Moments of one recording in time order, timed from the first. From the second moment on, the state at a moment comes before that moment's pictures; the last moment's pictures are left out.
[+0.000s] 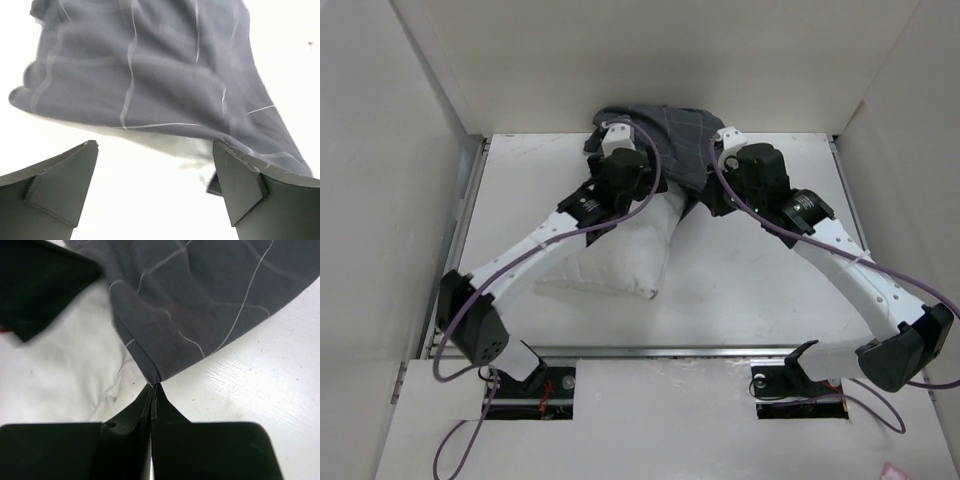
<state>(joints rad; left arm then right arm) -0.73 1.54 1.39 -0.28 -0.50 -0.55 0.57 1.32 1.38 -0.56 -0.04 0.14</state>
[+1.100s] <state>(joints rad) -0.71 1.61 1.34 -0.27 -0.33 -0.49 0.55 1.31 1.37 -0.64 -0.12 0.14</state>
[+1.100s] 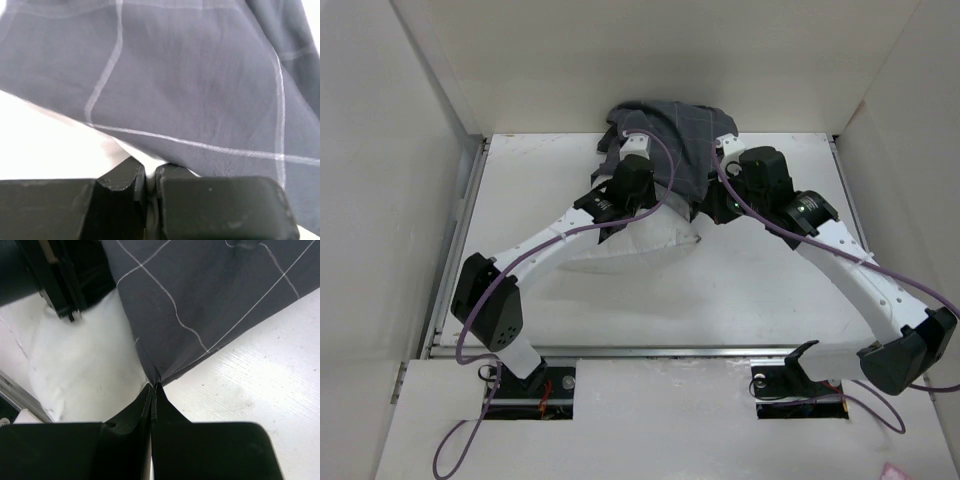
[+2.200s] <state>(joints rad) -0.88 1.49 0.85 0.54 -0.49 -0.69 0.54 1.28 1.18 -0.71 -0.26 0.24</state>
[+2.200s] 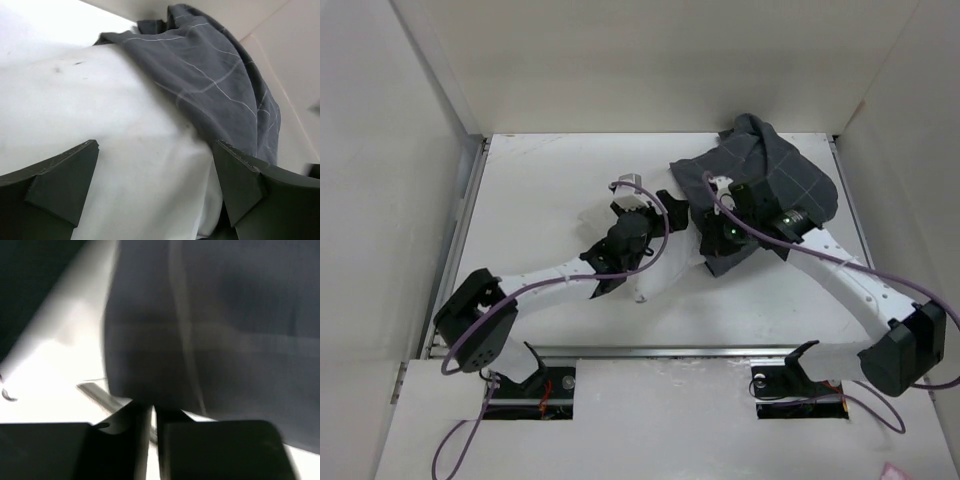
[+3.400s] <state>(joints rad) -0.36 1.10 1.00 -0.25 -0.62 -0.74 0.95 1.78 1.52 -0.80 0.32 0.45</state>
